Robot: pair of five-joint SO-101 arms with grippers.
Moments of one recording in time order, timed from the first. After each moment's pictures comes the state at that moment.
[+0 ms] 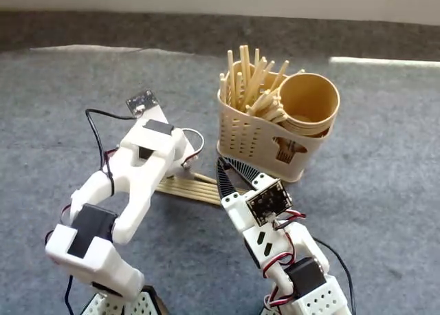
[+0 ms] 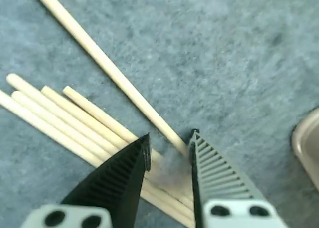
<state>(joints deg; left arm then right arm) 10.4 5.9 28.0 56.9 53.6 -33.0 -103.9 95.8 23.2 13.1</state>
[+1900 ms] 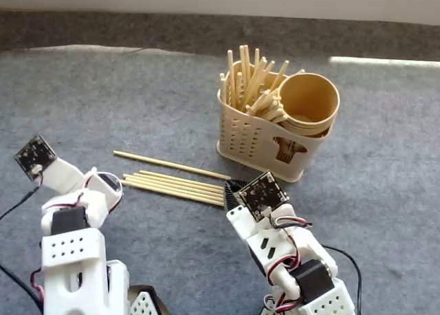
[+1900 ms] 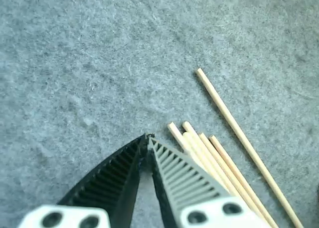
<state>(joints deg) -19.6 -61.7 74.6 51.0 37.5 -33.0 -103.9 87.4 48.7 13.5</state>
